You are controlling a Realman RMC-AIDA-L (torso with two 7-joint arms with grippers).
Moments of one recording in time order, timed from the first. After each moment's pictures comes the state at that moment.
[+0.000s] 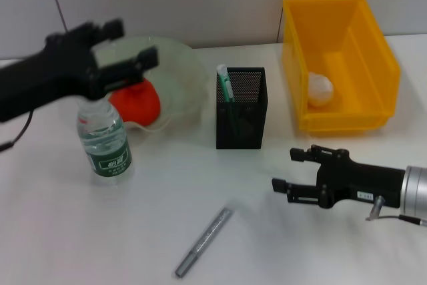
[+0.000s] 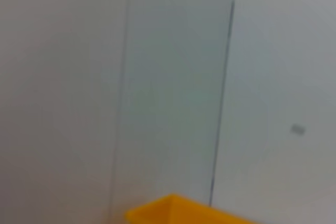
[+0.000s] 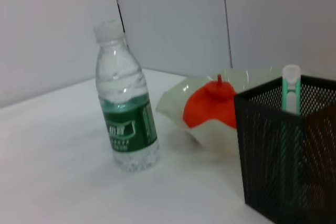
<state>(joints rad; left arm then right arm) -0.24 -2.07 1.24 1.24 1.42 1.24 -1.65 0.37 2.08 2.25 0.57 1.38 -1.31 1.16</state>
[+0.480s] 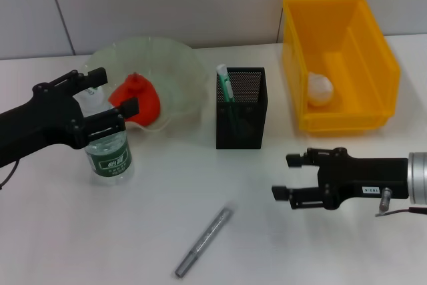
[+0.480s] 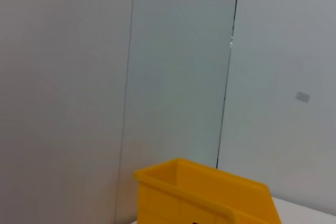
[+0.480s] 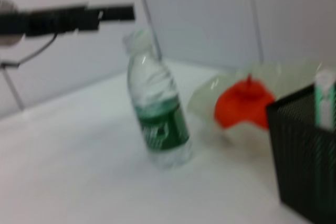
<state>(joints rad) -0.21 -2.07 1.20 1.08 1.41 1.30 -1.47 0.37 2.08 2.20 0.78 1.27 -1.41 1.42</state>
